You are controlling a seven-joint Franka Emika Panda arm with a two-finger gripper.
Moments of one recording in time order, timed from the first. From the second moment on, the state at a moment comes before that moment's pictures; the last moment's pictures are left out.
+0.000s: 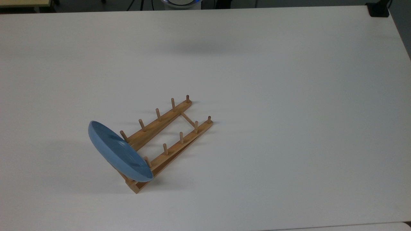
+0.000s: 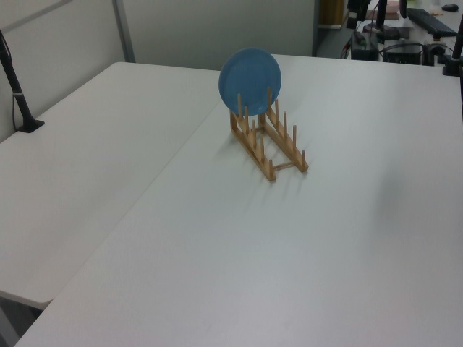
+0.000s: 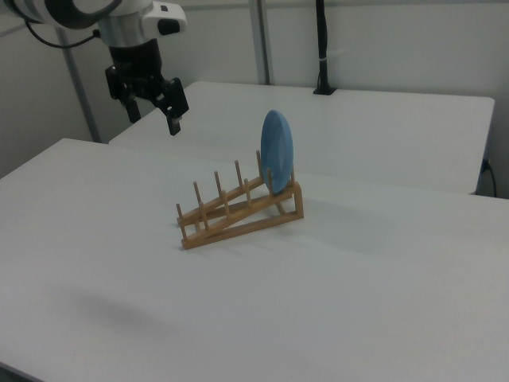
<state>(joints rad) -0.10 -0.07 0.00 -1.58 0.10 1.61 -0.07</state>
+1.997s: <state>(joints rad) -0.19 0.03 -0.01 -1.61 0.07 1.81 -0.44</state>
